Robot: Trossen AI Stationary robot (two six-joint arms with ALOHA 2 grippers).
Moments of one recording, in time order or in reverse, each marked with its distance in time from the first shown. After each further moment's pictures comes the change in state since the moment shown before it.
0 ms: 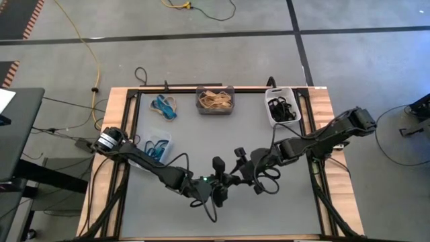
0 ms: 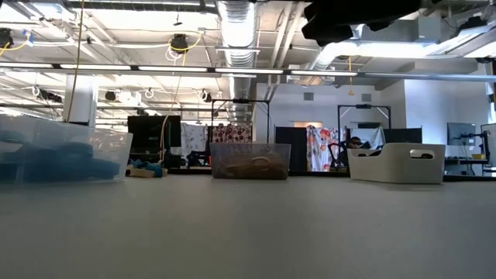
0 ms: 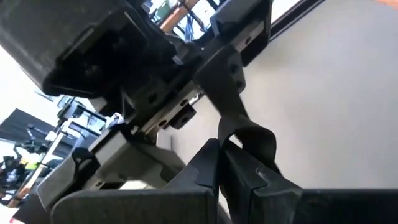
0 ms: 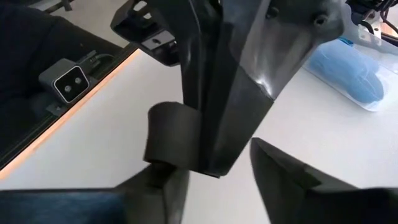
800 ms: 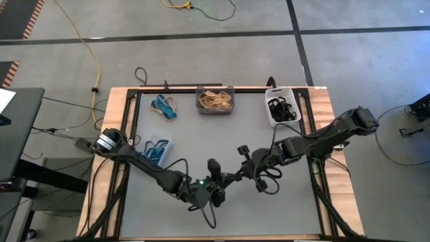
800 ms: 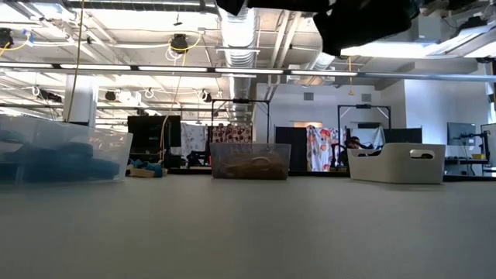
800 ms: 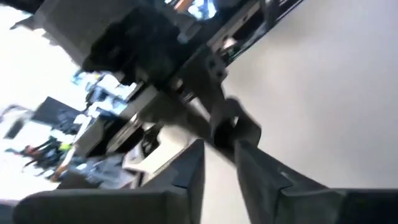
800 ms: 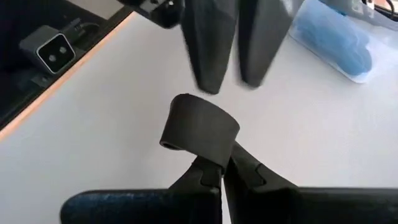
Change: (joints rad) left arm -0.046 -0.001 0.000 -0.068 -0.149 -0.006; right arm 0.000 -0.034 0.000 -0.124 0.058 -0.009
